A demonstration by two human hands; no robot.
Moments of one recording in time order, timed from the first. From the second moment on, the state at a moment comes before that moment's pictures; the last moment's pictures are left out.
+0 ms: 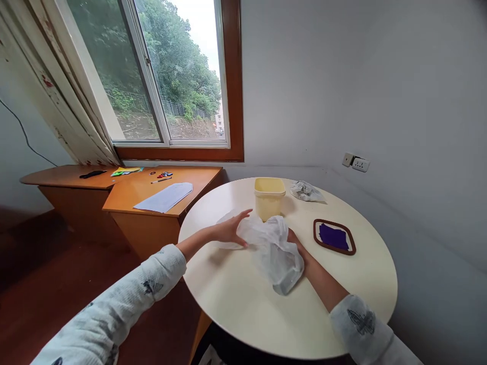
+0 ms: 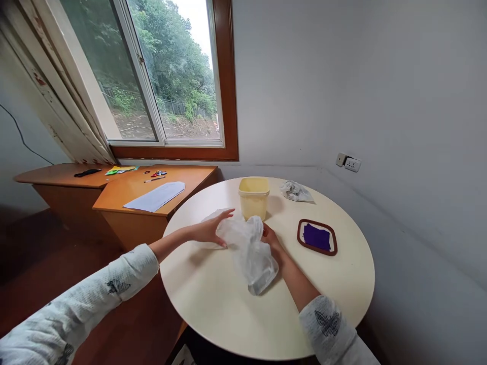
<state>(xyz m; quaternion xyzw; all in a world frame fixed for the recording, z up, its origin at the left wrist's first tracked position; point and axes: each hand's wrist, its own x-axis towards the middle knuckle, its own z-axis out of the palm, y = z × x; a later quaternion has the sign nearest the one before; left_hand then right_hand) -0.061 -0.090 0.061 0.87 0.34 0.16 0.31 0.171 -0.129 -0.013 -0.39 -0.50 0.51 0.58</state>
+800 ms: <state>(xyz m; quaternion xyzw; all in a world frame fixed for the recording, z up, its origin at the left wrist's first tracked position) -0.075 -0.083 0.066 0.86 0.50 0.08 -0.01 0.170 -0.159 0.048 -0.45 -0.71 -0.01 0.54</state>
